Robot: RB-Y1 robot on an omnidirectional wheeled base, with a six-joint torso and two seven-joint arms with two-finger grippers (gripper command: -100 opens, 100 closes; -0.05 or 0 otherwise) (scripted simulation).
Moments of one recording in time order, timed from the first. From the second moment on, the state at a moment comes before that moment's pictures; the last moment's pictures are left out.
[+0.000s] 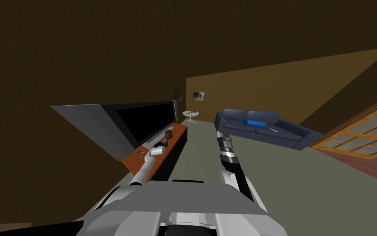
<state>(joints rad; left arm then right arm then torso) -0.25 0.22 0.13 -1.11 0.27 0.45 -0.08 0.47 -0.03 0.04 -2.22 0.03 -0.43 0.04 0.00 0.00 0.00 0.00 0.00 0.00</state>
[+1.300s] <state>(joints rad) -0.34 0.29 0.20 -0.83 0.29 0.68 -0.03 0.47 -0.03 0.04 -2.22 0.03 -0.43 0.04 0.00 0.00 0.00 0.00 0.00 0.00</state>
